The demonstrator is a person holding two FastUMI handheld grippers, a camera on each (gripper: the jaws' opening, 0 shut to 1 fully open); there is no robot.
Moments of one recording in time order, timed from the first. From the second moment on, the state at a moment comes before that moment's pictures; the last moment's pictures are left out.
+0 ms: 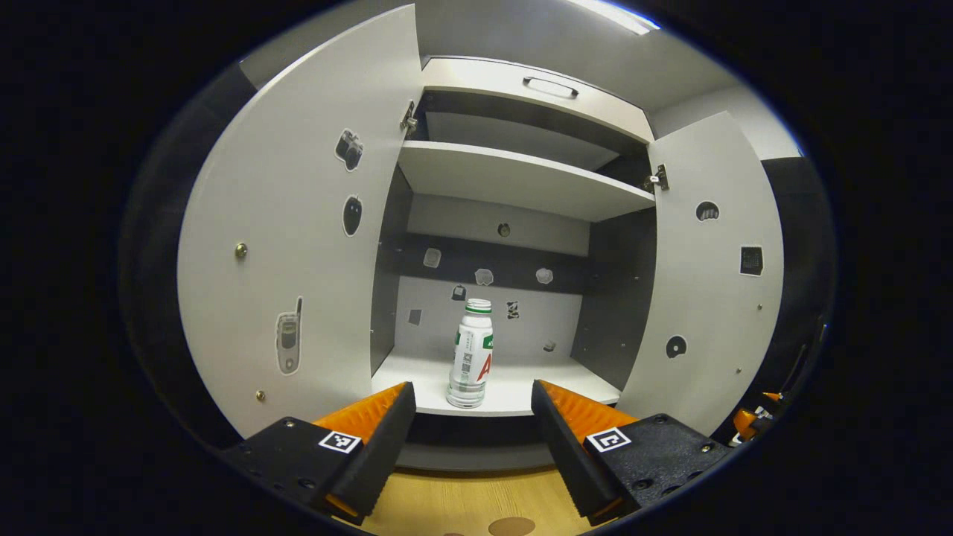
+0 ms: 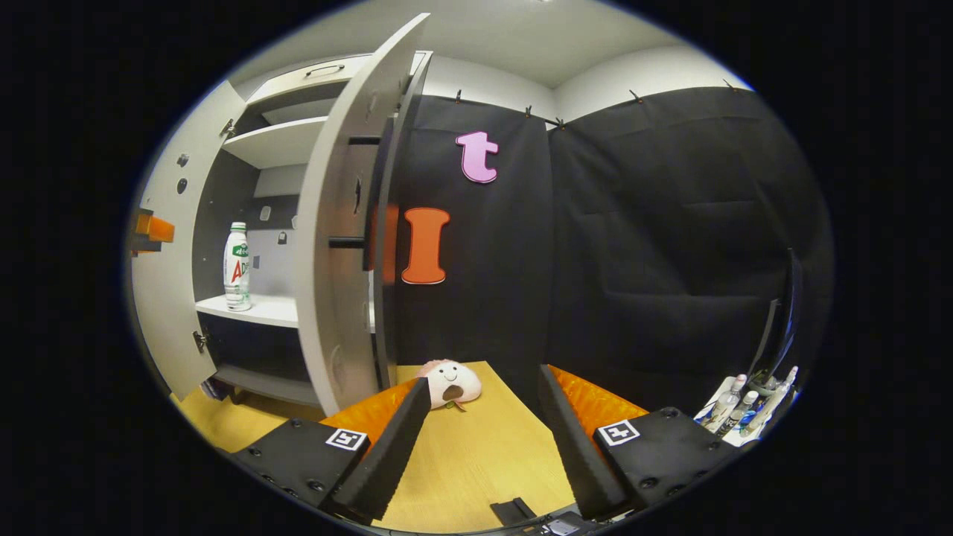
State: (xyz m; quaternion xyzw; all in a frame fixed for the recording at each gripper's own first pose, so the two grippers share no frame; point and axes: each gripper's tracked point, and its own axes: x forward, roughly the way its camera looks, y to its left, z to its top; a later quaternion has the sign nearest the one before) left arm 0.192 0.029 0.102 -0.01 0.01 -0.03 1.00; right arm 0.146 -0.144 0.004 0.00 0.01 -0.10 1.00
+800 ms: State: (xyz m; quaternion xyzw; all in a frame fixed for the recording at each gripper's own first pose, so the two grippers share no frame) left arm 0.109 0.028 0.107 0.00 -0.01 0.01 1.00; right arm 0.213 -0.106 -0.003 -0.01 0.01 -0.03 1.00
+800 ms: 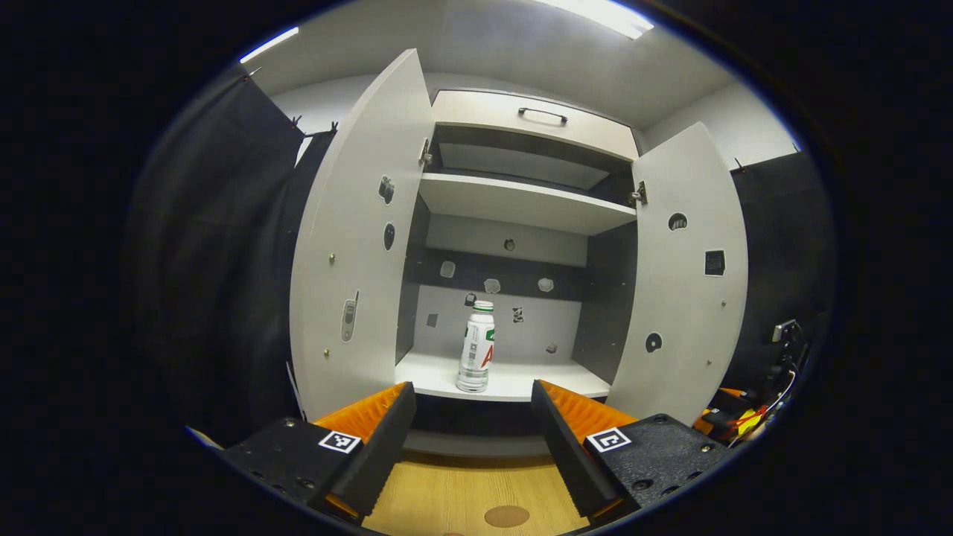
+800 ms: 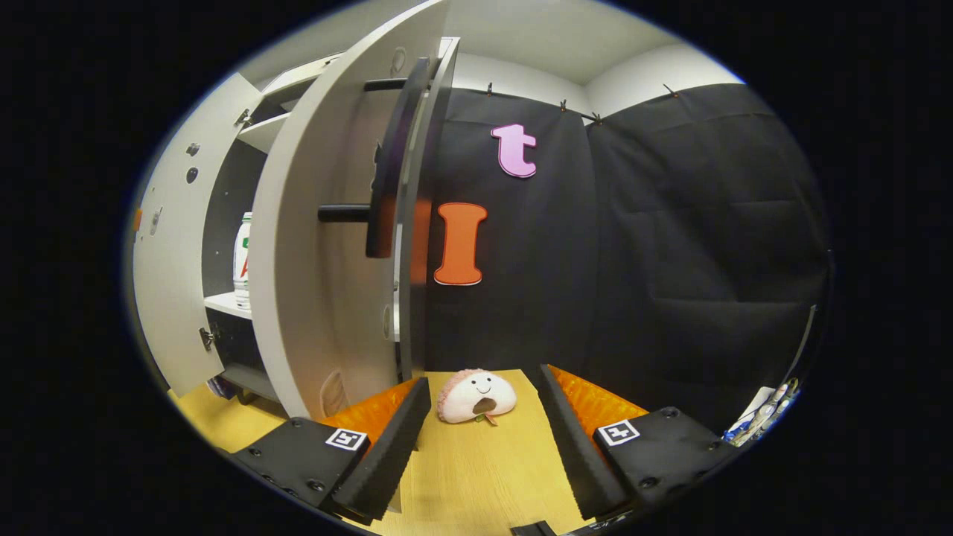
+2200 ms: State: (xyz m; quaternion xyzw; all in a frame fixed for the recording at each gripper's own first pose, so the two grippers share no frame) left arm 0.071 0.026 0.116 0.00 -0.03 0.00 1.00; right arm 0.201 0.011 -0.004 -0.02 0.00 0.05 1.00
